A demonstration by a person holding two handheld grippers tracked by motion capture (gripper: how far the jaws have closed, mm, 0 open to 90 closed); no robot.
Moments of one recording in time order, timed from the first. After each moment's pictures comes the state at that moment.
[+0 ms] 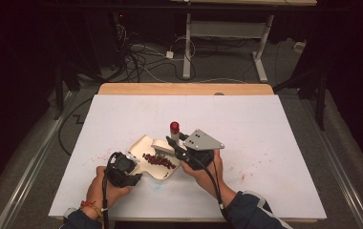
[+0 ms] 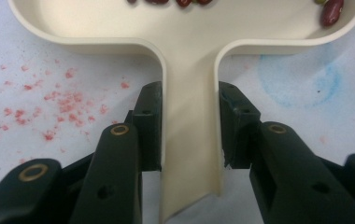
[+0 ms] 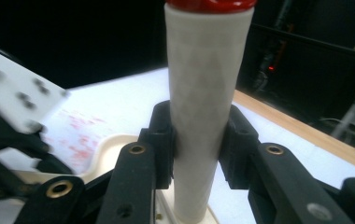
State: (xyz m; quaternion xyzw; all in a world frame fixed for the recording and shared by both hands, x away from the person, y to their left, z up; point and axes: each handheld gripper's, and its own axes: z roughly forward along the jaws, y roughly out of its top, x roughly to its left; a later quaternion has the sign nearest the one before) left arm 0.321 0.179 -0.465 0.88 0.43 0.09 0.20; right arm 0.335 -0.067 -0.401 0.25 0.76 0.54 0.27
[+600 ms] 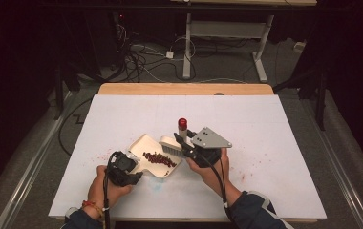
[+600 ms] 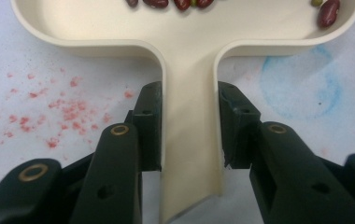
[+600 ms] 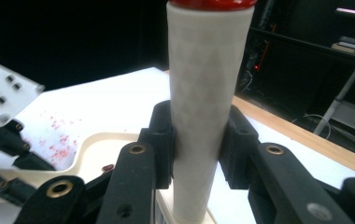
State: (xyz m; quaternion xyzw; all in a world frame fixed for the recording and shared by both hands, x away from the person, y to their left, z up) left arm 0.323 0.176 -0.465 0.87 0.43 0.10 0.20; right arm 0.339 -0.079 -0.401 0.26 0.76 0.53 0.29
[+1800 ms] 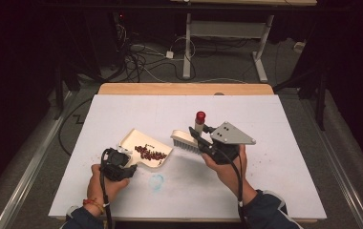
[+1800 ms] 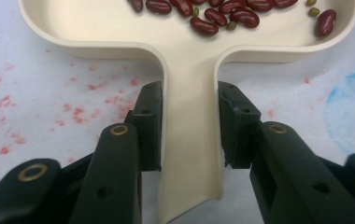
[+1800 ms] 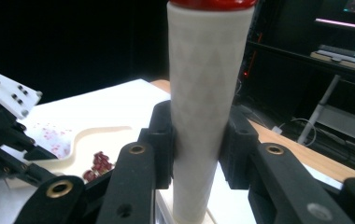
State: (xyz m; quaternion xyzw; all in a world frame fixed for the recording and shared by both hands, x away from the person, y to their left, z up) left arm 0.334 0.198 -0.473 0.82 0.51 0.12 0.23; right arm 0.334 -0.121 -0.370 0.27 0.74 0.53 0.31
